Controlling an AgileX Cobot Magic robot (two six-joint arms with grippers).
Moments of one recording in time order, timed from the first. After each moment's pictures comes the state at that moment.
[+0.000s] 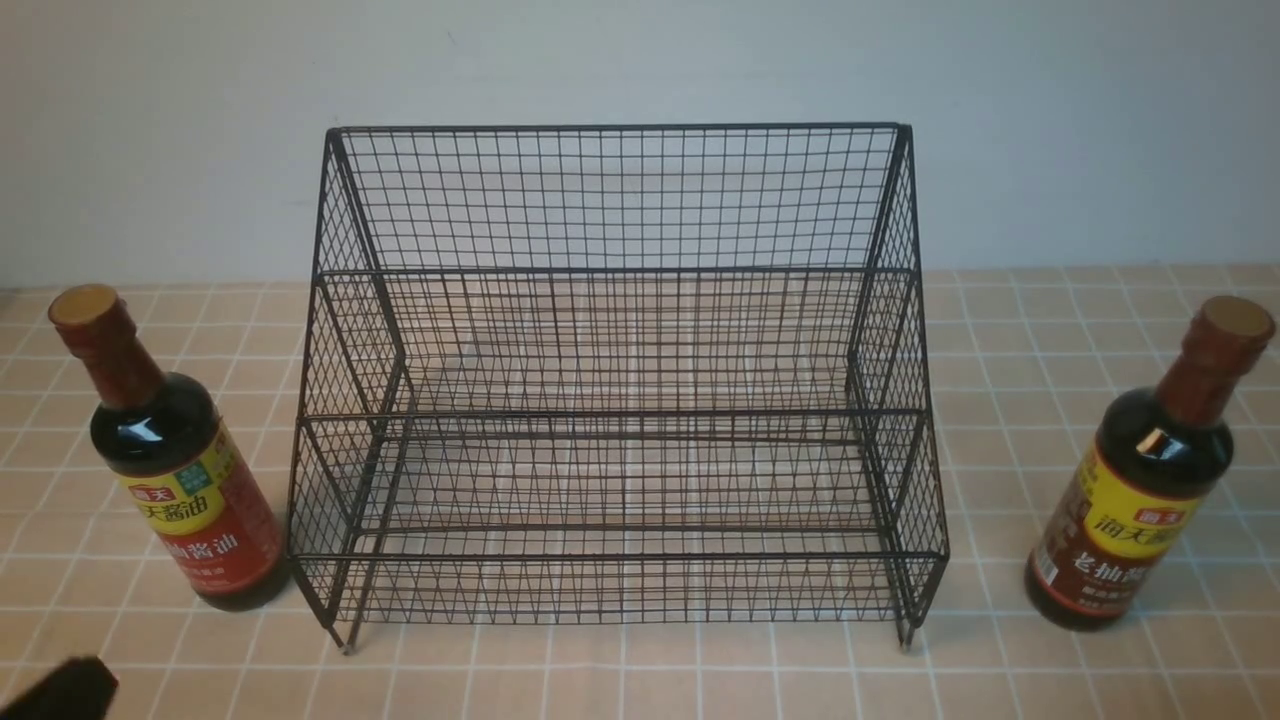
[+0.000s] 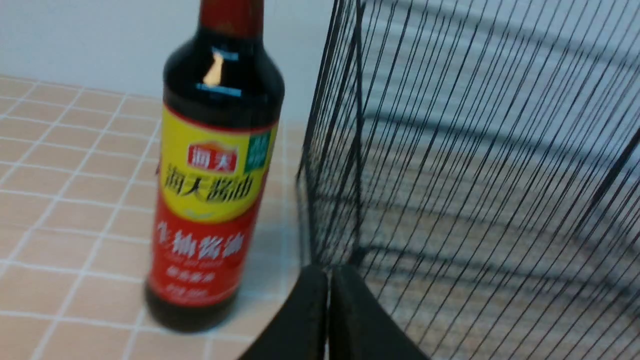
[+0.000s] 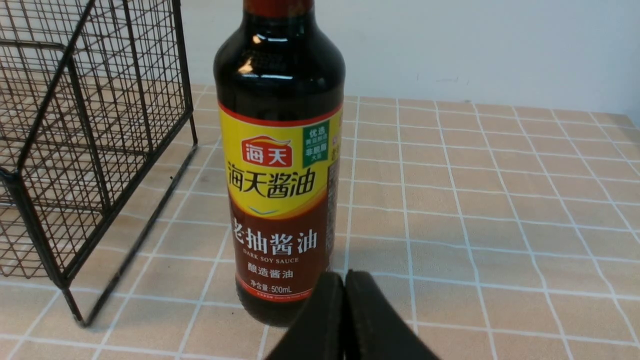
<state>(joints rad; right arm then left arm) 0.05 -0.02 0.02 -0.03 0.40 0.02 -0.10 -0.01 0.03 -0.32 0.15 -0.06</state>
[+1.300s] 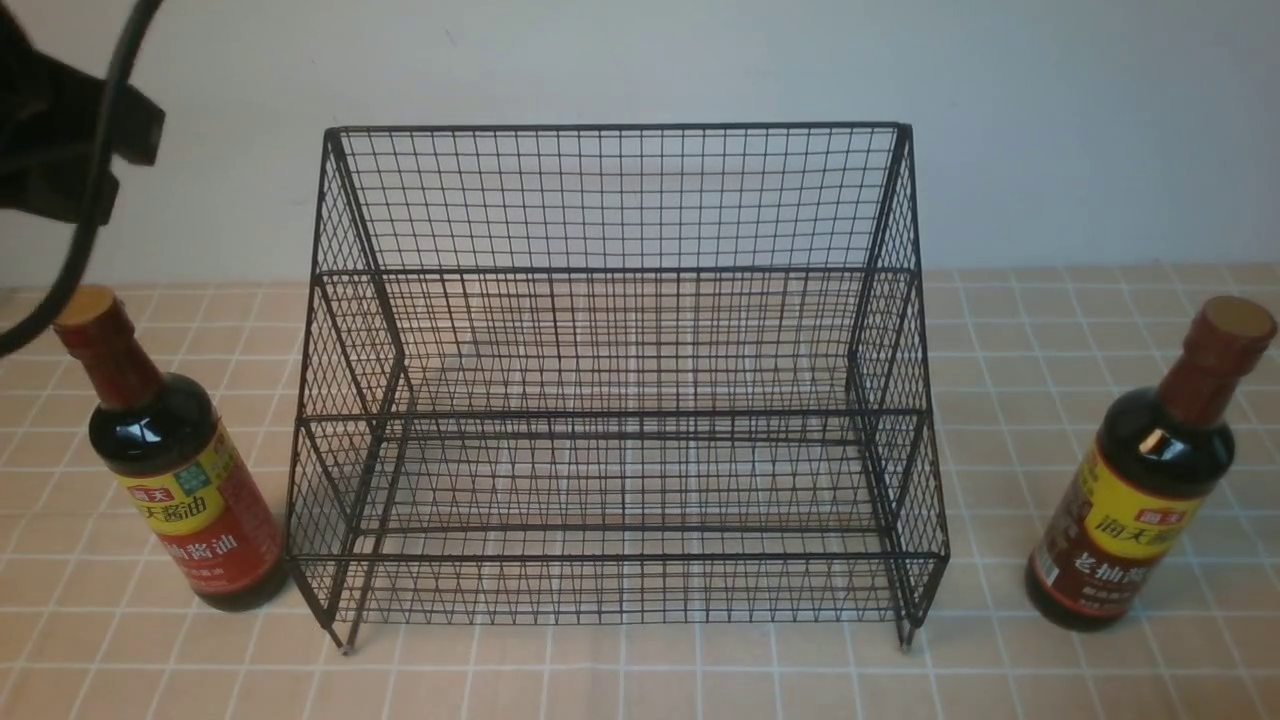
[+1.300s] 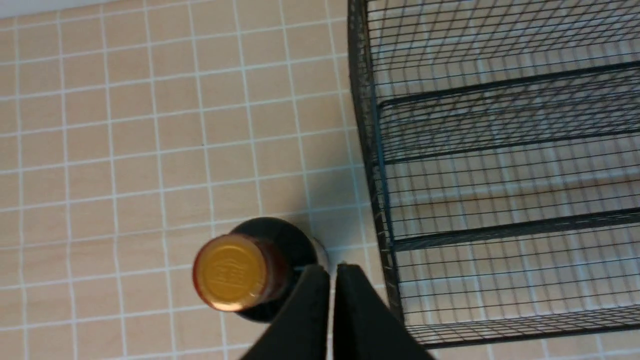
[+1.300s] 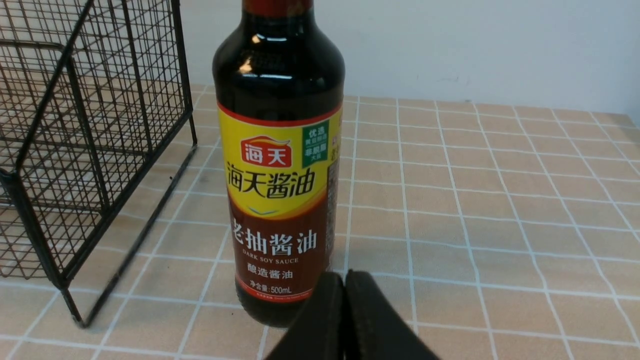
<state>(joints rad) 0.05 -0.02 0.02 -0.03 0.40 0.02 -0.10 1.36 -1.55 0.06 1.25 0.02</state>
